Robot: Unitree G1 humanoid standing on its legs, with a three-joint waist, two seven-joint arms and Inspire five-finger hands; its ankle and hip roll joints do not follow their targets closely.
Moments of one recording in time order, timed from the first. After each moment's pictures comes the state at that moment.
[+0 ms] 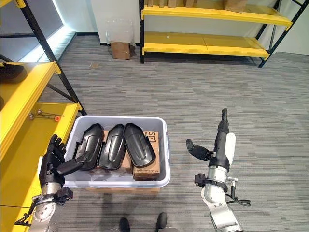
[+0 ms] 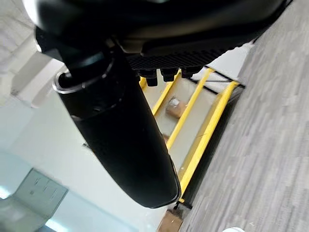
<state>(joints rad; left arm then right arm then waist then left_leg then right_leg) 0.22 0.36 0.03 0.11 -0.46 -0.30 0.22 0.06 -0.42 0.12 0.01 -0.20 -0.24 -0.59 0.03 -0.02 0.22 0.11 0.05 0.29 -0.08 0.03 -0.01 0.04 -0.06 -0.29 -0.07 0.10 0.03</state>
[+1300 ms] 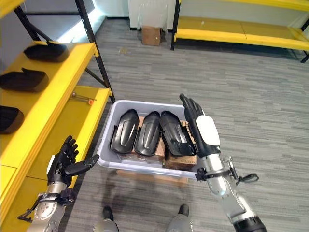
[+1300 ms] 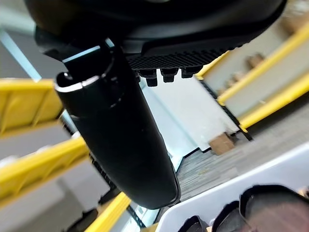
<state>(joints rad) 0.16 0.41 -0.03 0.13 -0.47 -0.24 0.12 -0.10 -0.66 0.18 -0.01 -0.45 -0.36 -0.38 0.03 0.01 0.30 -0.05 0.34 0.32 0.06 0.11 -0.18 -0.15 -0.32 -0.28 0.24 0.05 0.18</state>
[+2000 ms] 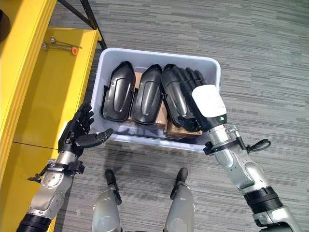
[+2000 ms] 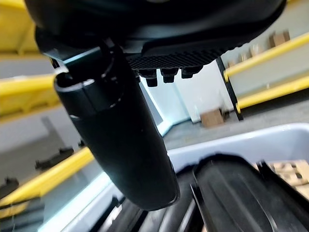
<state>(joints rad) -0.10 0.48 -0.10 0.05 -0.51 -0.18 0.08 -0.34 -0.81 0.24 0.05 -0.53 -0.27 -0.32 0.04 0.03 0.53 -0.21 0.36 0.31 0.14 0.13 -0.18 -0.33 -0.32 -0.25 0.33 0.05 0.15</state>
